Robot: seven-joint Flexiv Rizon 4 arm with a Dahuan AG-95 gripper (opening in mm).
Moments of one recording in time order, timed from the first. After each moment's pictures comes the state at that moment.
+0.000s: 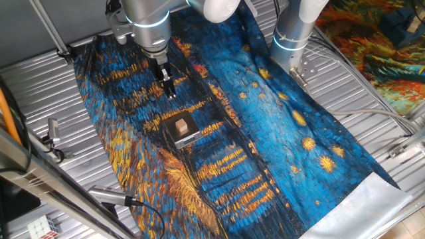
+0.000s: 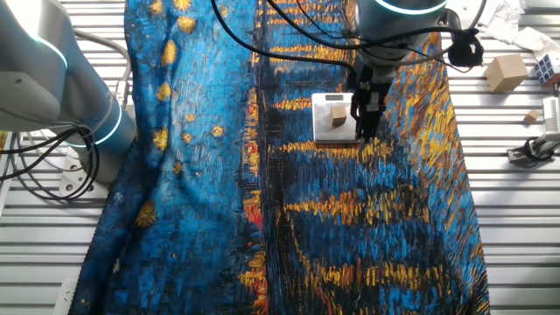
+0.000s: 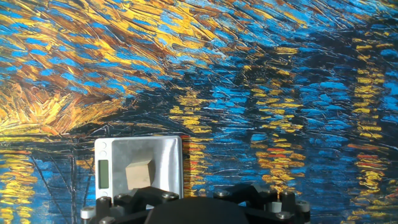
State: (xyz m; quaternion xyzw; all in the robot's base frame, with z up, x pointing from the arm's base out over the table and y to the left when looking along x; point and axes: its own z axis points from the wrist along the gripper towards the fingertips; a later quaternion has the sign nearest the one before) arm 0.500 -0.001 0.171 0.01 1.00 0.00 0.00
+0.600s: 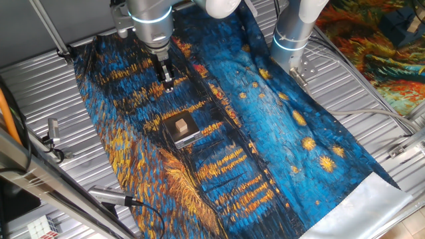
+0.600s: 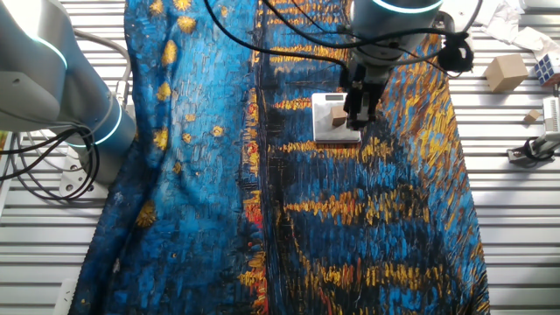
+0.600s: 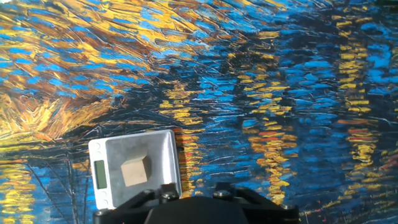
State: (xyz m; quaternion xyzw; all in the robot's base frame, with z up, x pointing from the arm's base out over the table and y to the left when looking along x) arm 0.491 -0.006 0.174 0.04 1.00 -0.01 -0.01
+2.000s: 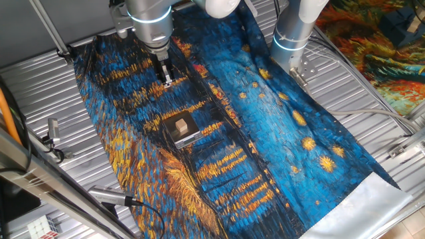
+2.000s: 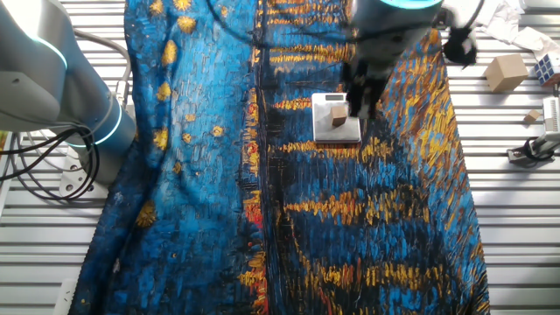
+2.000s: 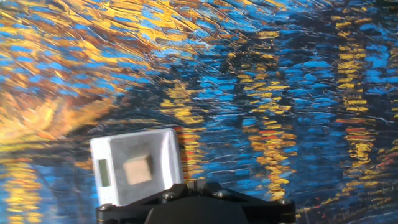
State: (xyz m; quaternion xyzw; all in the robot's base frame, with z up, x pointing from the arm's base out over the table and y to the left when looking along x) arm 0.501 0.009 0.200 0.06 1.00 -0.01 -0.02
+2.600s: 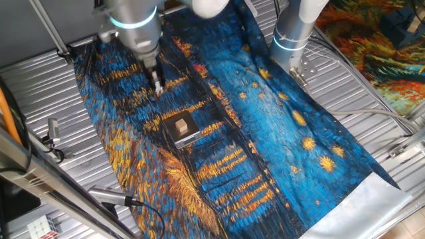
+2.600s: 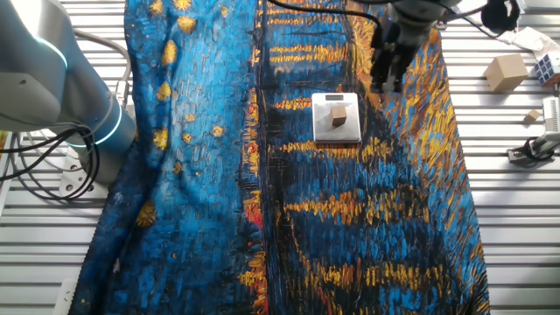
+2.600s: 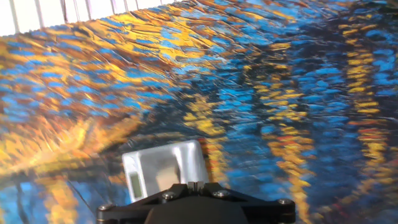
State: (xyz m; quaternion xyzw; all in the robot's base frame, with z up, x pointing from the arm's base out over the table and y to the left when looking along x) arm 0.541 0.048 0.182 0.10 0.99 0.00 -0.02
